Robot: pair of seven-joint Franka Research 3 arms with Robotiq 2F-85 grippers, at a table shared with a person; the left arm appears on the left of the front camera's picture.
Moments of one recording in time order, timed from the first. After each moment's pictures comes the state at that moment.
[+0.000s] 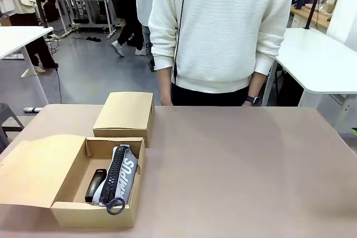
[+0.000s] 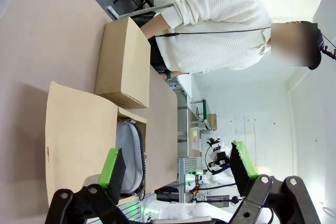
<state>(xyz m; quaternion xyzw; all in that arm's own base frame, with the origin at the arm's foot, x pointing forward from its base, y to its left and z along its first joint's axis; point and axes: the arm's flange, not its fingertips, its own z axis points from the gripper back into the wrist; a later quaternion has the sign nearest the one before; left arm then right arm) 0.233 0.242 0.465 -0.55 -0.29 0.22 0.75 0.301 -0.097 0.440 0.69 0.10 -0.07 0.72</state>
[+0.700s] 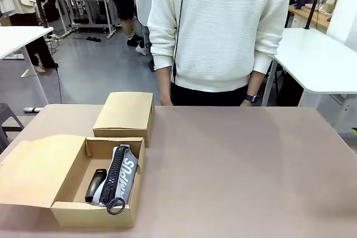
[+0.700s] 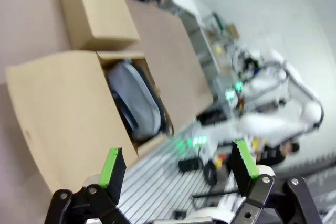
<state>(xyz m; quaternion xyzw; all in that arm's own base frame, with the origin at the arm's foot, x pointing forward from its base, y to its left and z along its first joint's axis) 0.203 0.190 0.475 -0.51 -0.27 -0.08 0.81 0.301 -0.097 0.440 0.69 0.10 -0.07 0.72</state>
